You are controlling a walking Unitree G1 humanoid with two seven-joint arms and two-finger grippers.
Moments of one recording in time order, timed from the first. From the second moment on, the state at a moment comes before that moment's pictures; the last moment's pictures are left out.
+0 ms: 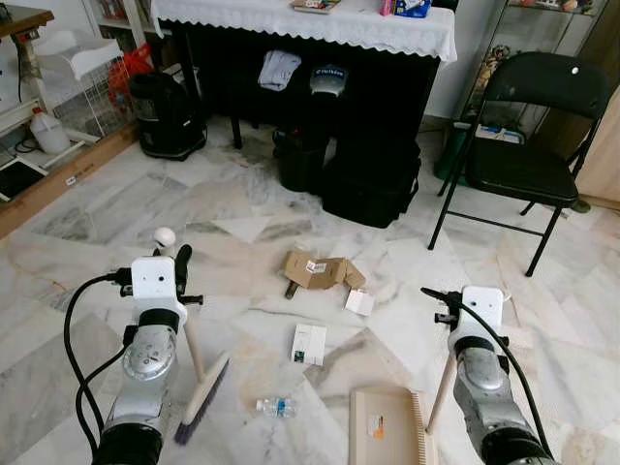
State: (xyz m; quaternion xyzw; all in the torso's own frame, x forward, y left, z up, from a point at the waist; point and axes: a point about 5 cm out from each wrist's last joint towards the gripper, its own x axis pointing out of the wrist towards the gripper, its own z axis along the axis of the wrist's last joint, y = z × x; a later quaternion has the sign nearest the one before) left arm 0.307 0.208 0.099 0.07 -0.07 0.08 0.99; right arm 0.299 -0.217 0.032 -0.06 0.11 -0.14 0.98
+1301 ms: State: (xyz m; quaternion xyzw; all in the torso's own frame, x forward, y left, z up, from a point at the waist) left arm 0.303 0.219 0.096 0.06 -0.07 0.10 0.99; right arm 0.295 -0.216 0.023 0.01 0.10 -0.15 0.98
